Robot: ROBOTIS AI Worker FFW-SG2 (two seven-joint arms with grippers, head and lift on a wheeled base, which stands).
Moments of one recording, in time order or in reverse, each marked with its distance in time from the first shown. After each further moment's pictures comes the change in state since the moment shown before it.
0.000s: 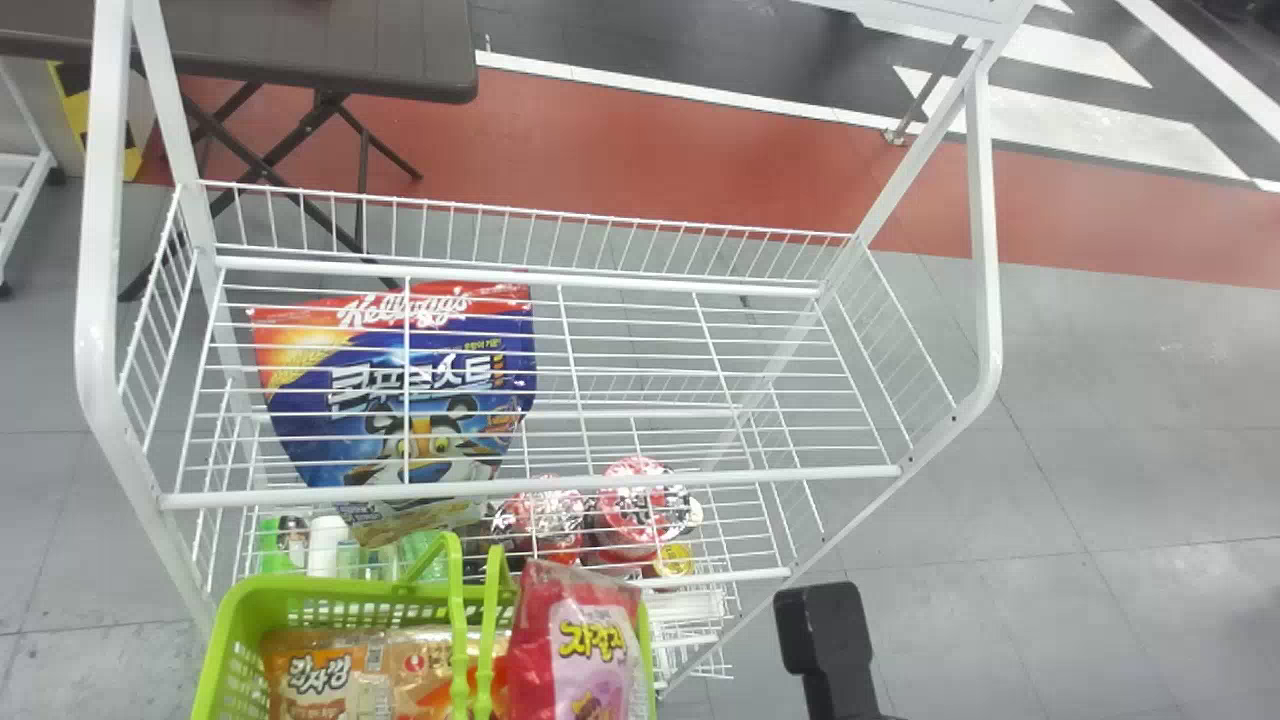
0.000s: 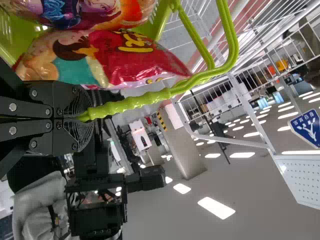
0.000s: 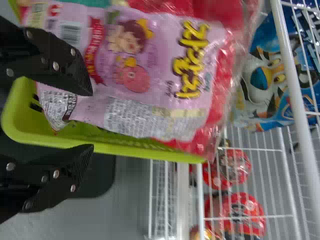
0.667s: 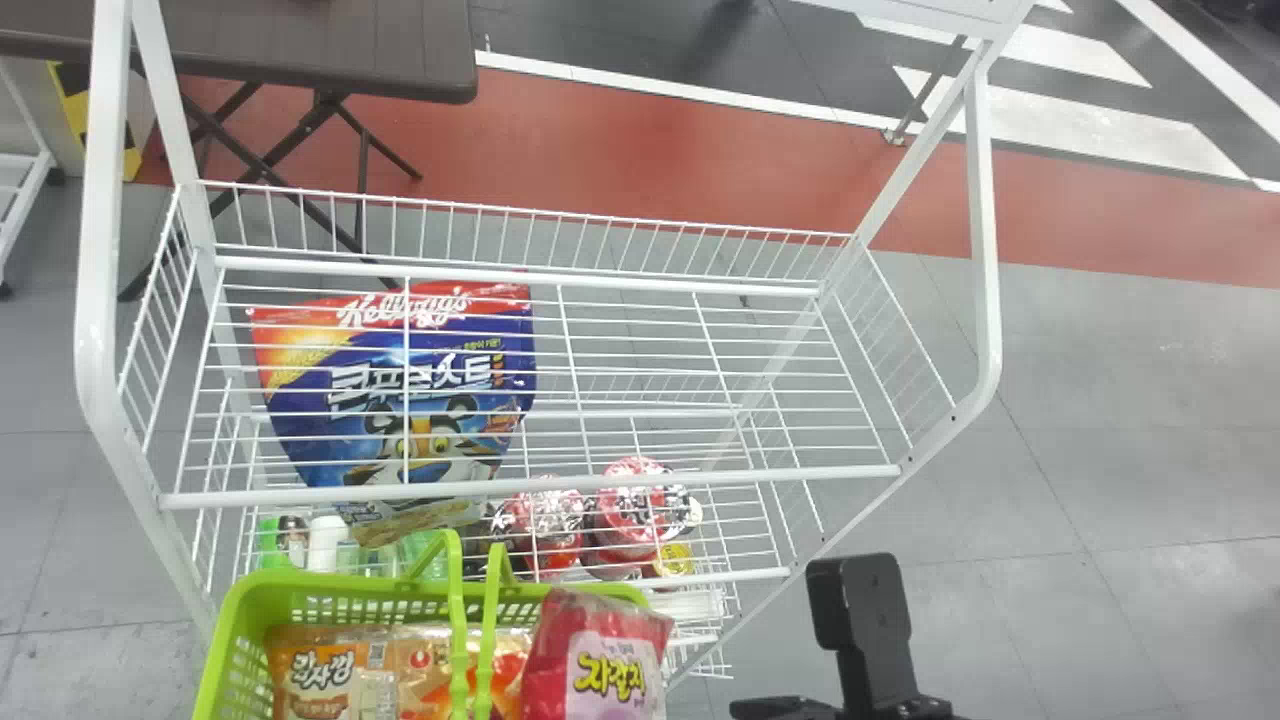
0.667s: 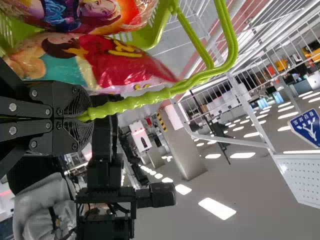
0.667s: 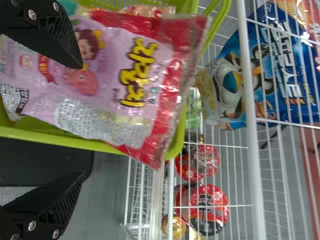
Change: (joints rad) left arm 0.003 0.002 0.002 -0.011 -0.001 0.000 0.003; right arm 0.020 0.000 -0.035 -0.124 -0.013 0.020 -0.001
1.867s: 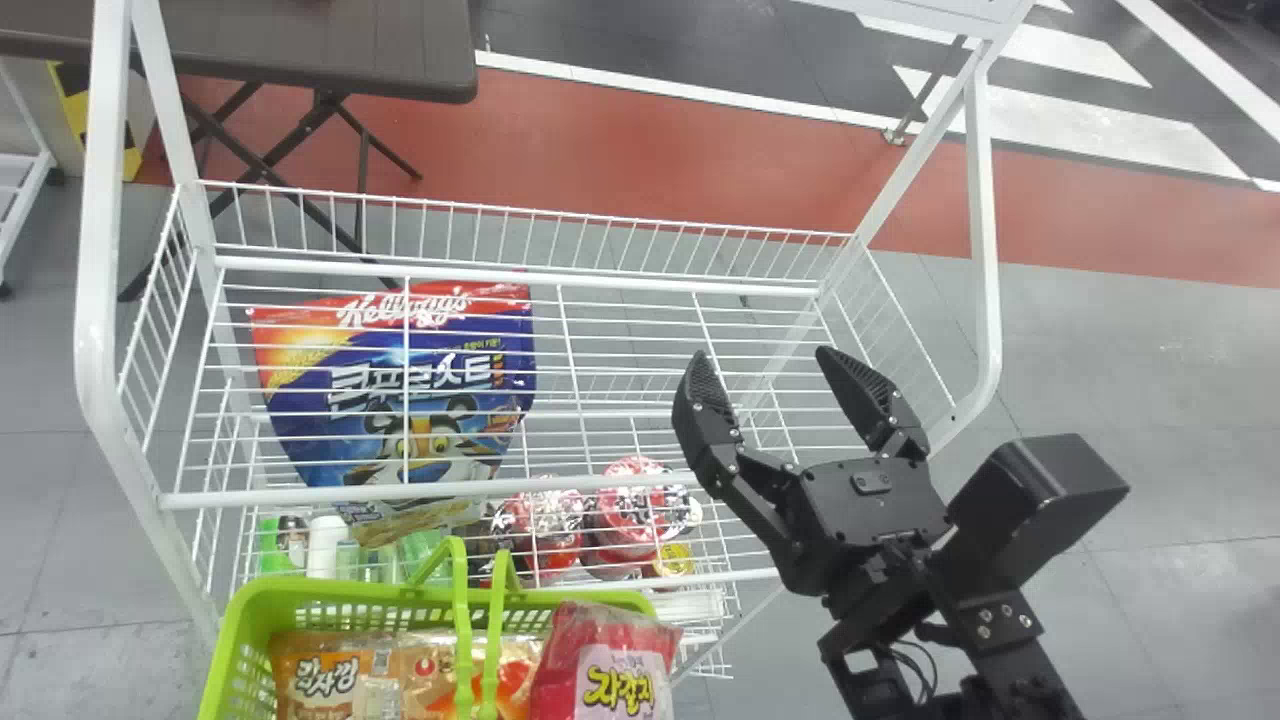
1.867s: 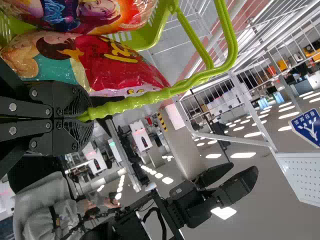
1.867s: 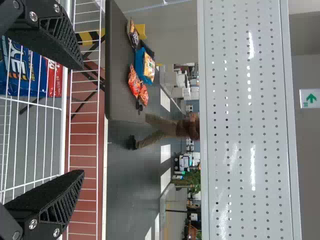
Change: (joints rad) left arm 0.021 -0.002 -0.004 -0.016 -0.003 0.000 0.001; right arm 0.060 0.050 0.078 0.139 0.084 -1.210 -0.146
